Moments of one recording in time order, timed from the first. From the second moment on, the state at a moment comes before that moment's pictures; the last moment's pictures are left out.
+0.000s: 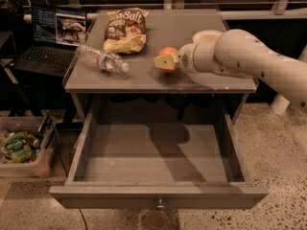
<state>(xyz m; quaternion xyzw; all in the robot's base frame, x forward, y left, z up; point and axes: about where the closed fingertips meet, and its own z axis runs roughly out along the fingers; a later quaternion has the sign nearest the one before) 0.717 -0.072 0.857 -0.22 0.82 0.22 0.48</state>
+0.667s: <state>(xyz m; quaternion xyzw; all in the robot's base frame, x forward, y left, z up) 0.717 -0.072 0.857 -0.22 0.82 0.22 0.48</state>
